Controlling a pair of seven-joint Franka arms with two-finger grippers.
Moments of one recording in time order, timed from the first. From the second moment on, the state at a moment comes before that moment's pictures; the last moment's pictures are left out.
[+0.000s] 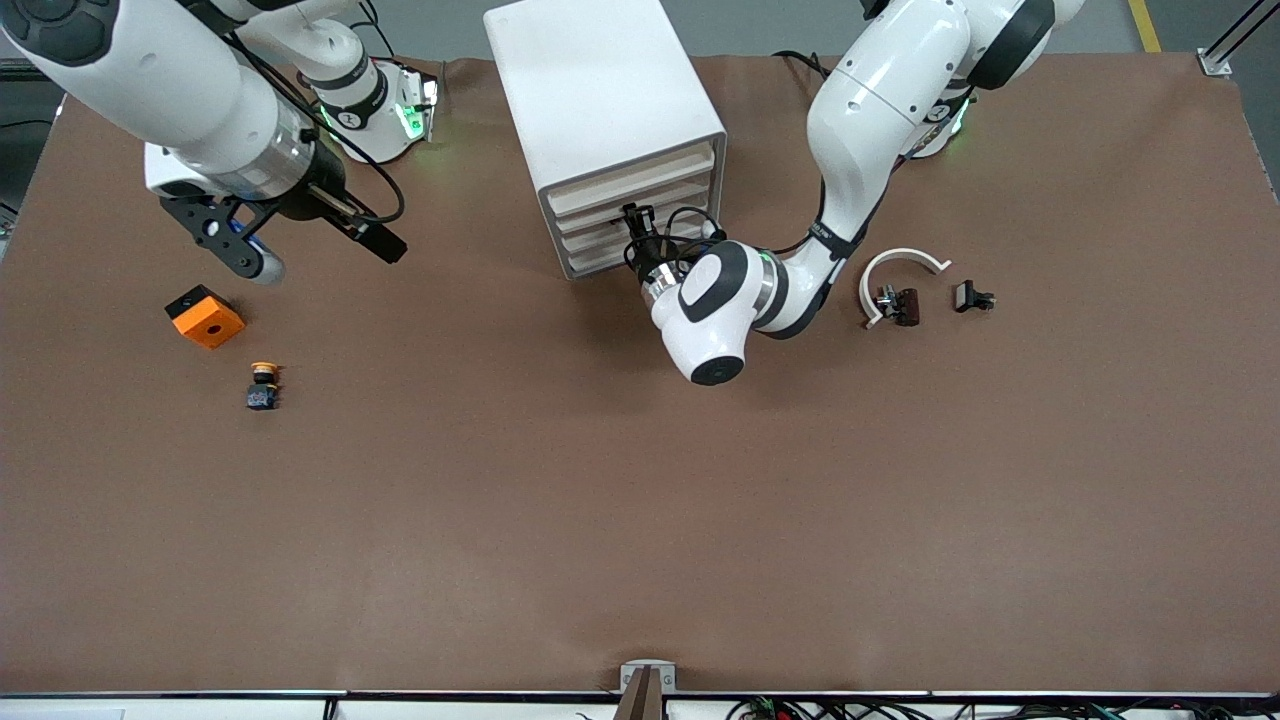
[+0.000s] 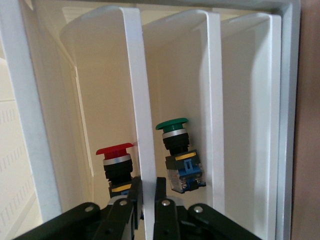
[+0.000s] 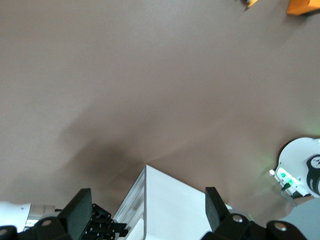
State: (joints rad) left arm -0.58 0.83 -0.17 -1.45 -0.88 1.50 -2.28; right arm 0.47 0.07 -0.08 -1.53 0.15 1.46 1.11
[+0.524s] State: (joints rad) left arm -0.53 0.83 -0.16 -1.45 -0.89 1.50 -2.28; right arm 0.51 0.10 -0.08 -1.53 0.17 1.46 1.23
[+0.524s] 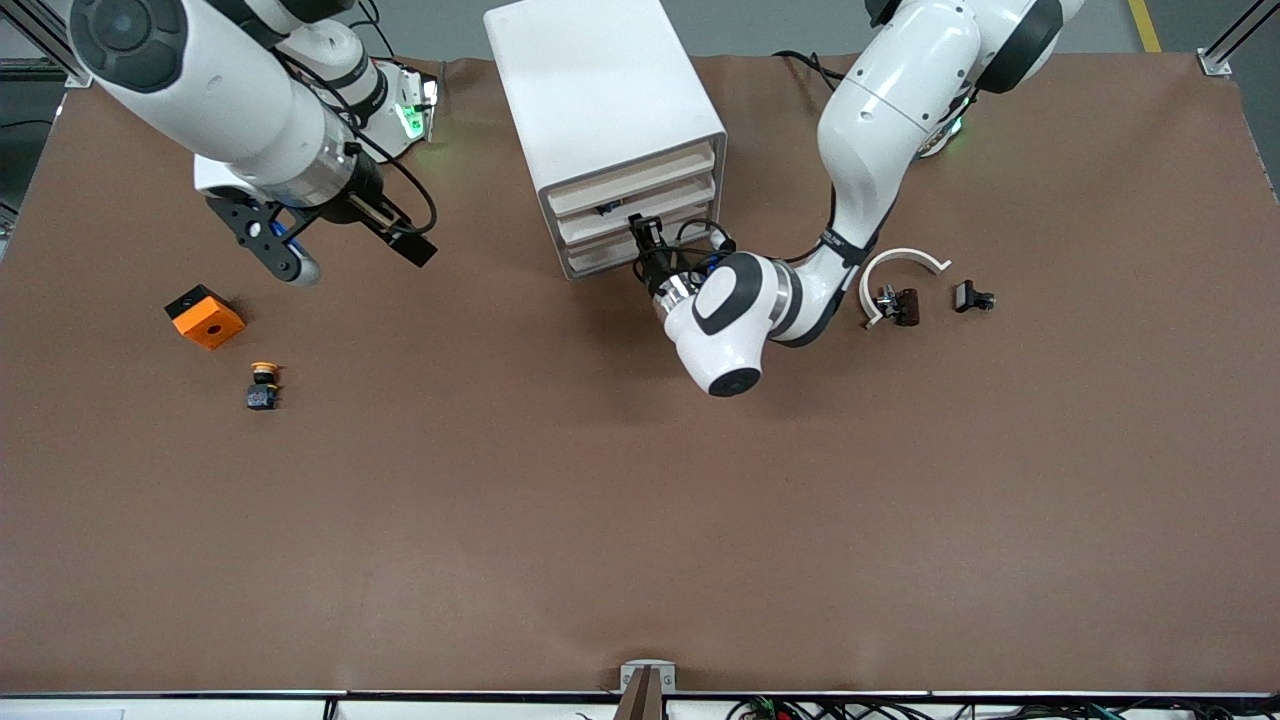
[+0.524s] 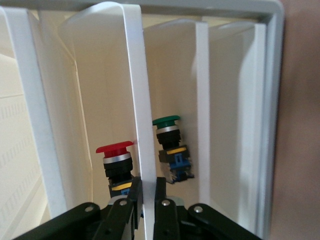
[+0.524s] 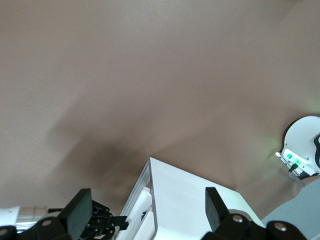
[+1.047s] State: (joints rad) left arm -0.44 0.83 -0.15 -1.42 -0.89 1.51 -2.28; right arm 0.60 0.15 -0.08 -1.51 0.17 1.53 1.43
